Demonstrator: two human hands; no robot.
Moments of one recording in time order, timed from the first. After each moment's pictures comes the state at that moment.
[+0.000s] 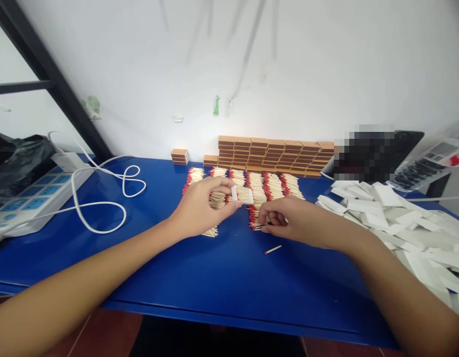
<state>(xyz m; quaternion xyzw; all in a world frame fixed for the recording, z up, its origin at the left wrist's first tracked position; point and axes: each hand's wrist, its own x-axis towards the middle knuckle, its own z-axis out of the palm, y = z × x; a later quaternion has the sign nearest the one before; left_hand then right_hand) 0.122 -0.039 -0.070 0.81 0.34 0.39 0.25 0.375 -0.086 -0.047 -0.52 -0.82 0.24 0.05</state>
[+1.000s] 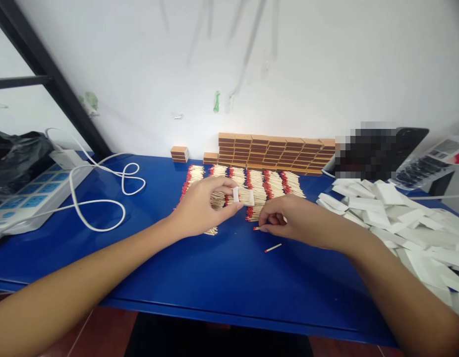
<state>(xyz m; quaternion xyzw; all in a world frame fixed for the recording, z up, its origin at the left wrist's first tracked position) 0.124 -0.041 -0.069 0.84 0.32 0.38 0.23 0.373 -0.087 -0.050 -0.50 -0.83 0.22 0.05</state>
